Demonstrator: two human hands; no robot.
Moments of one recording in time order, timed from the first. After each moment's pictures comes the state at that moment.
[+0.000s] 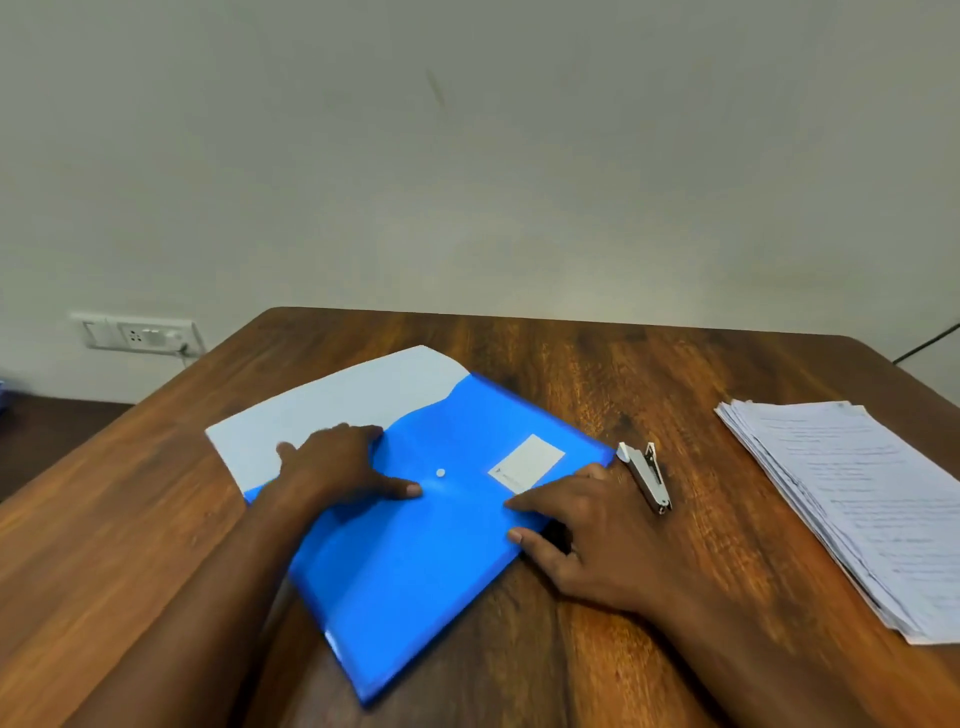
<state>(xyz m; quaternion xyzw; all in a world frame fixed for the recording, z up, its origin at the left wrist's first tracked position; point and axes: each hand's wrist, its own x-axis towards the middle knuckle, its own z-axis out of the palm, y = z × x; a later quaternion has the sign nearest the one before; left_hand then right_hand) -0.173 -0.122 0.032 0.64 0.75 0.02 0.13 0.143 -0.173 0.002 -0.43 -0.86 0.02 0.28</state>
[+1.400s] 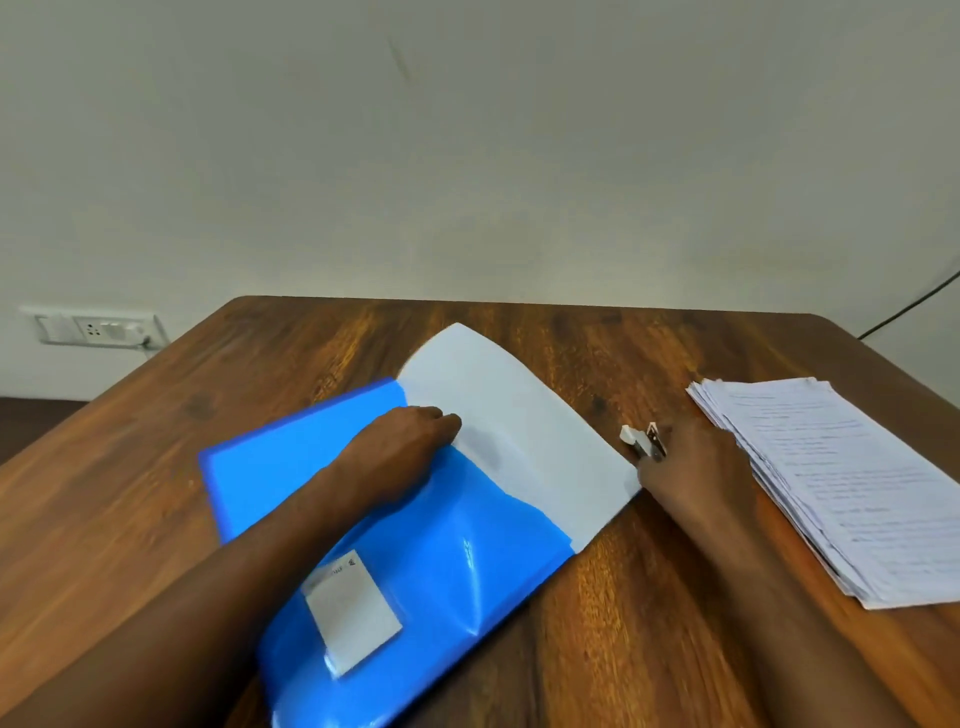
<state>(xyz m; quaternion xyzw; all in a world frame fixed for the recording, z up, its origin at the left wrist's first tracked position) -0.095 -0.115 0.030 0.85 0.51 0.10 -0.03 0.224 -0.150 0.033 -0.77 -0.58 0.04 0.25</state>
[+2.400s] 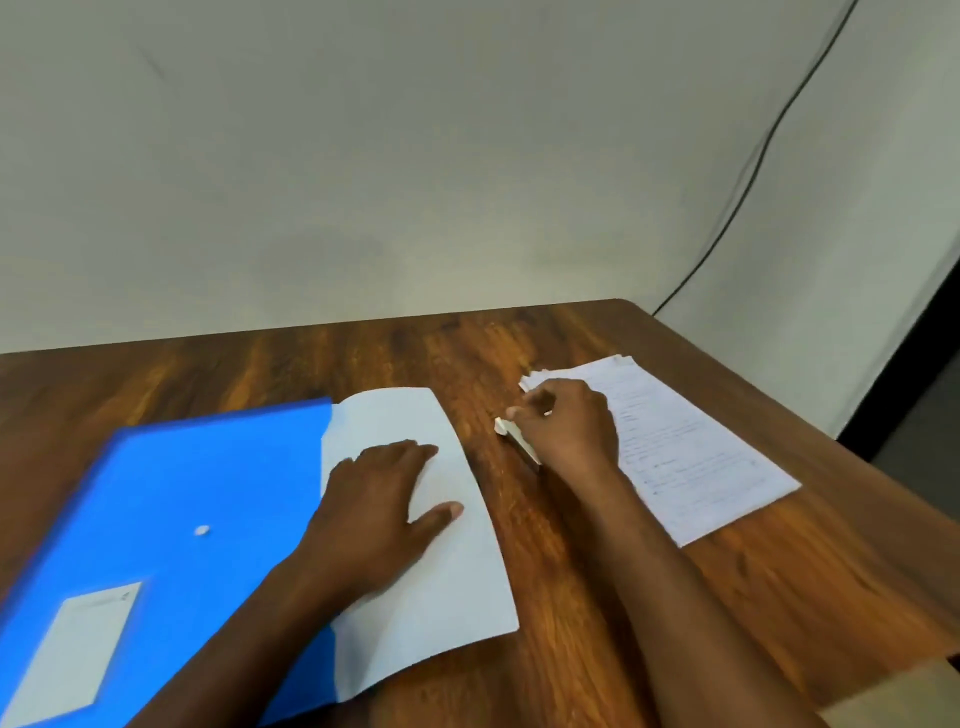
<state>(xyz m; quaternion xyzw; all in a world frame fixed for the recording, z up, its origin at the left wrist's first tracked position) 0.049 -0.150 0.029 0.84 0.51 0.17 0.11 0.277 -0.143 0.057 -0.77 -0.52 0.09 0.37</state>
